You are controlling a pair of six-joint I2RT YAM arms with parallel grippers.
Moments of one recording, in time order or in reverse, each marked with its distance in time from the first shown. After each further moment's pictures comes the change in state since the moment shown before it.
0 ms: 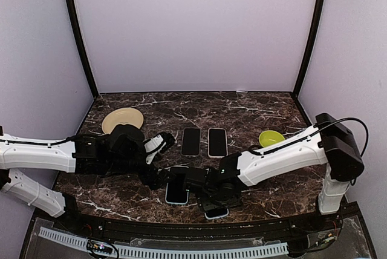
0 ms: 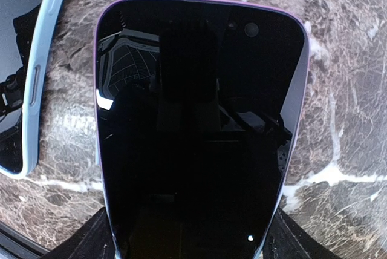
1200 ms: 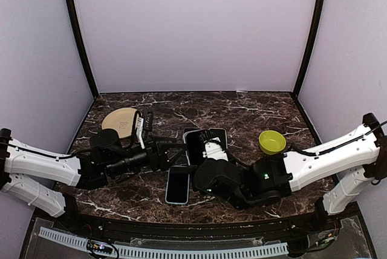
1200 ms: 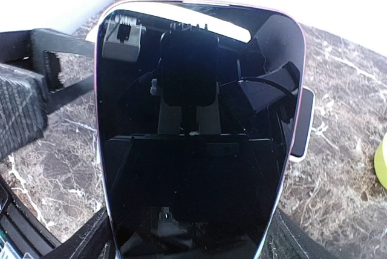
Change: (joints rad) left arm 0.000 0.000 -0.252 0.949 0.078 -0.492; right arm 0.168 -0.343 -0.116 0.416 0.645 -0.303
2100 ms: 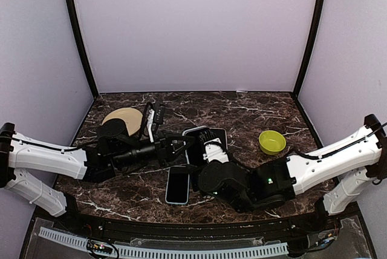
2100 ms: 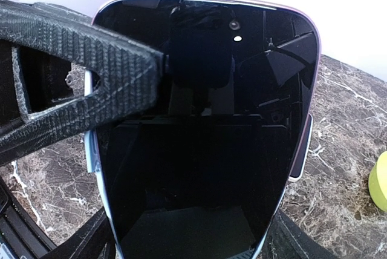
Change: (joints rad) left arm 0.003 0.085 0.138 -0.015 0.145 0.047; right arm 0.022 -0.026 -0.054 0.141 0.058 -0.126
